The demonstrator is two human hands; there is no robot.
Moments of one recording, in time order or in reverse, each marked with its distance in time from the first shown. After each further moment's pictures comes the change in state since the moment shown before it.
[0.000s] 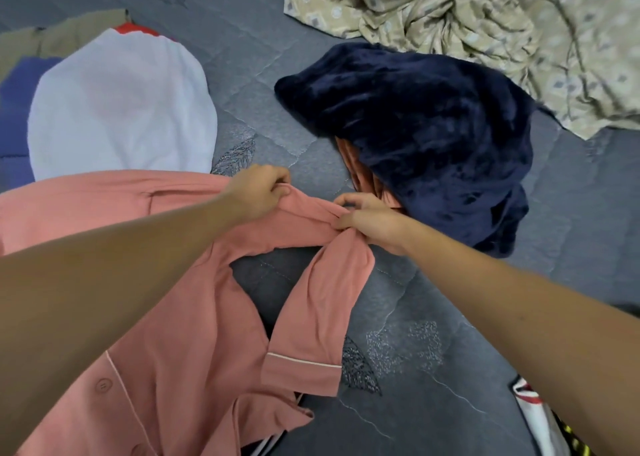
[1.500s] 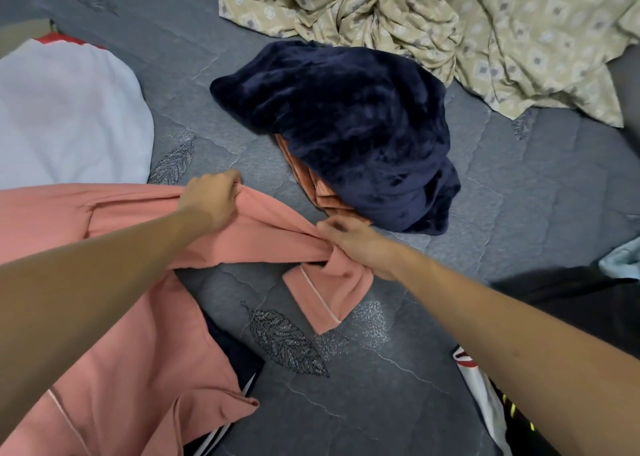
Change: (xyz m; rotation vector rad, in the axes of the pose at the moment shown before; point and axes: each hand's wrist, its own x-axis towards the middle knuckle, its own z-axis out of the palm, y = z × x) left_hand -0.004 0.052 0.026 0.178 0.091 -0.175; right_hand -0.070 0.063 -0.040 -0.021 0.107 0.022
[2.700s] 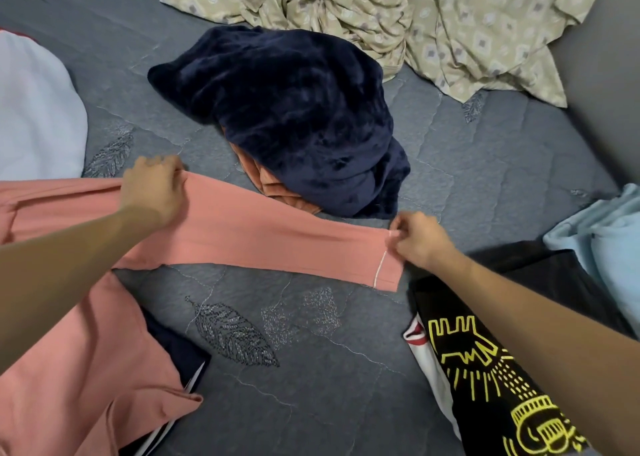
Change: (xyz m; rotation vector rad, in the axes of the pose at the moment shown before) left_hand -0.004 0.019 0.013 0.048 0.202 -0.063; right_hand -0.042 0.122 -0.139 -0.596 0.415 0.119
